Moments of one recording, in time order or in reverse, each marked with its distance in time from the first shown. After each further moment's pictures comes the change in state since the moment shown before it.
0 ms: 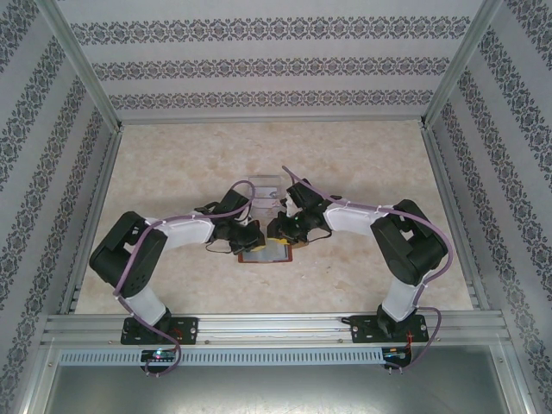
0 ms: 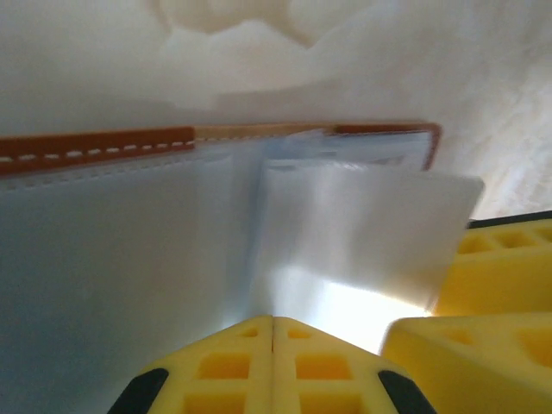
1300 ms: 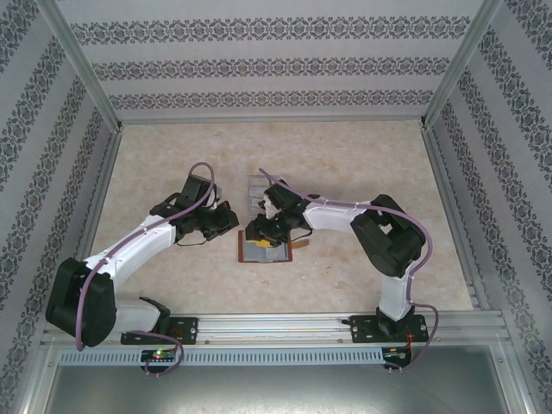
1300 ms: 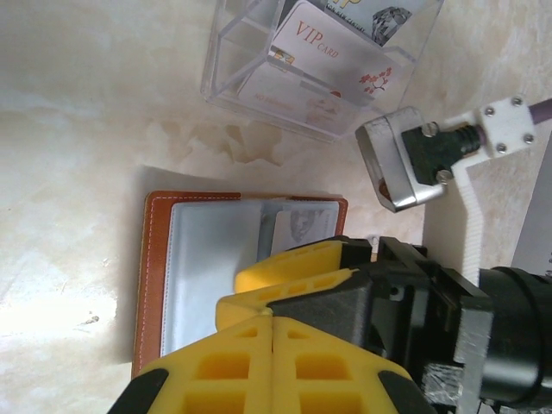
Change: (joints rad) left arm 0.166 -0.360 0.001 -0.243 -0.106 0.058; right arm 0.108 0.142 0.156 0.006 -0.037 0.034
